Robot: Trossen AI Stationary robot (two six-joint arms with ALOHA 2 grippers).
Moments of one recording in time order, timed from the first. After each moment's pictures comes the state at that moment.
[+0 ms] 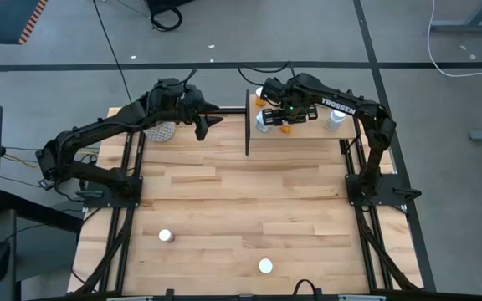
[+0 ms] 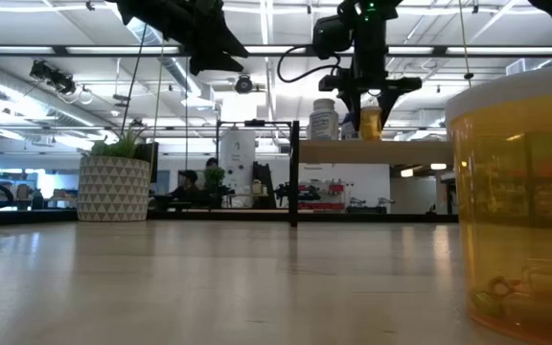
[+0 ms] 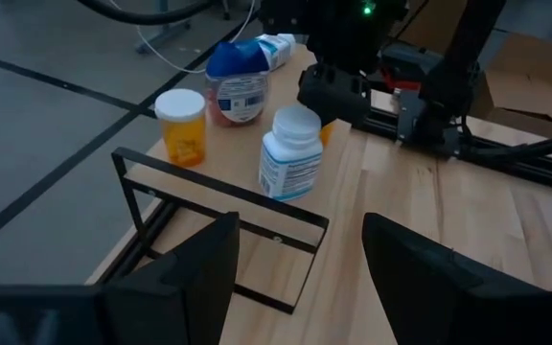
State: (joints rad) left arm 0.55 1.27 1.13 -0.26 0.23 -0.01; right arm -0.51 1.83 1.80 -1.42 0.16 0.97
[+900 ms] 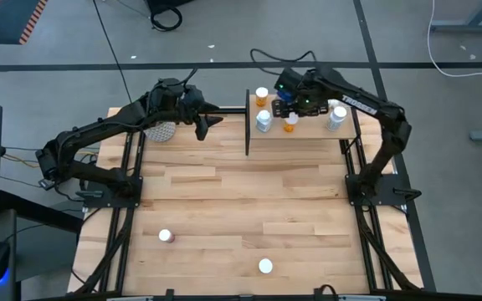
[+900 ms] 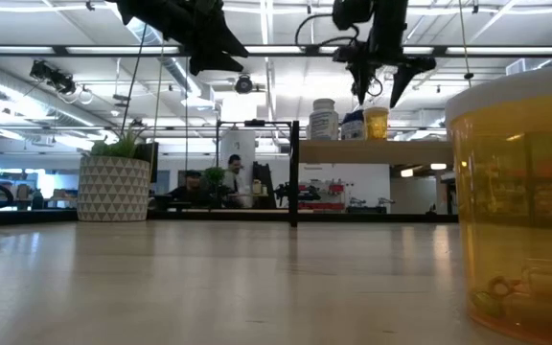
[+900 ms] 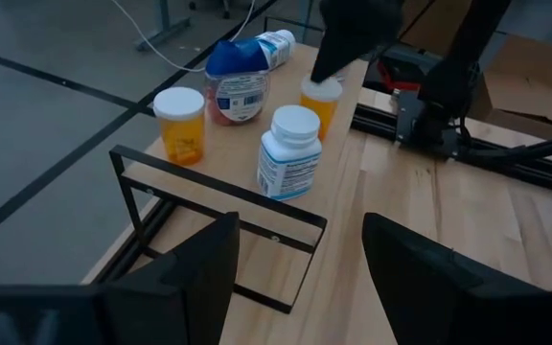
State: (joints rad) left arm 0.55 1.27 1.13 -0.26 0.23 -0.02; right arm -0.53 1.67 1.80 -1.42 0.17 0.94
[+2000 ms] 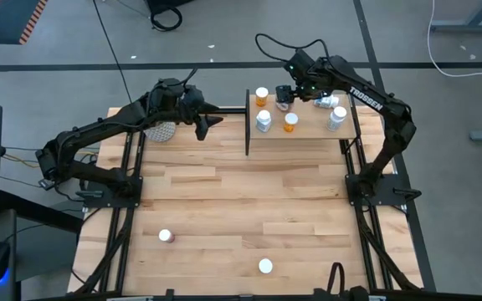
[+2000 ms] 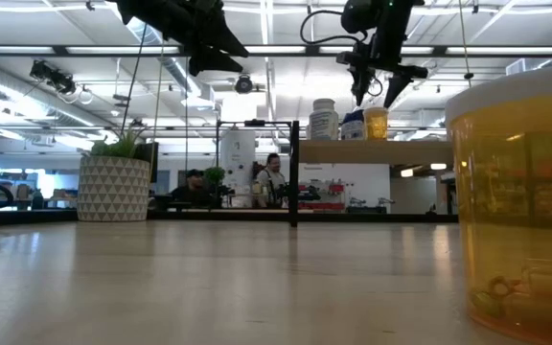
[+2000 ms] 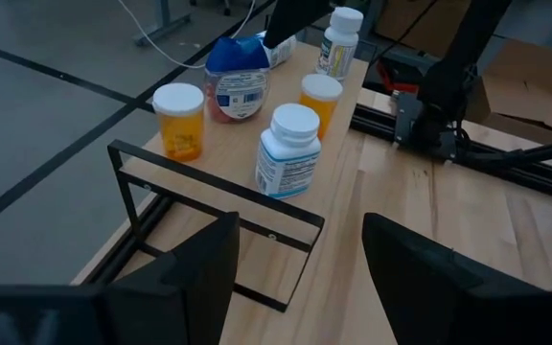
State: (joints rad) left arm 0.55 1.27 1.13 -0.27 0.23 -0.04; right arm -0.67 1.66 1.80 -1.28 0.19 0.68
